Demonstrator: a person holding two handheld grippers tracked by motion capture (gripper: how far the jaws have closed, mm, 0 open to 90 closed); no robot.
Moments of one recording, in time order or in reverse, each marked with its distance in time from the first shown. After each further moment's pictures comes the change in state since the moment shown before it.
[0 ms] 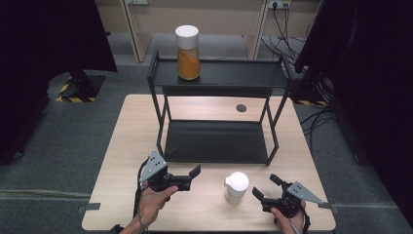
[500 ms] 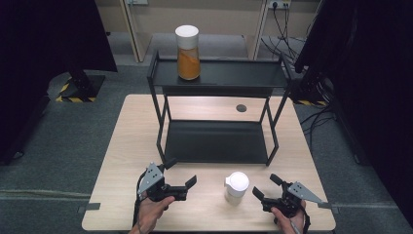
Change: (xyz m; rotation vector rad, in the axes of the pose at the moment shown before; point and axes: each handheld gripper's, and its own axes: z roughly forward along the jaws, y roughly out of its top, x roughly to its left) left arm 0.008 -0.050 -0.010 -0.016 -0.001 -0.016; right arm -0.002 -0.001 0.000 -0.003 0.001 0.006
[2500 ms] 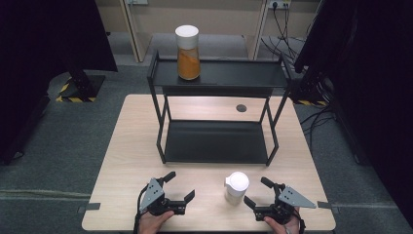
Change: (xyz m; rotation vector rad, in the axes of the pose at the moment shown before) left arm -0.003 -0.040 -0.013 0.022 0.008 0.039; right arm 0.016 0.006 0.005 0.018 0.114 -0.141
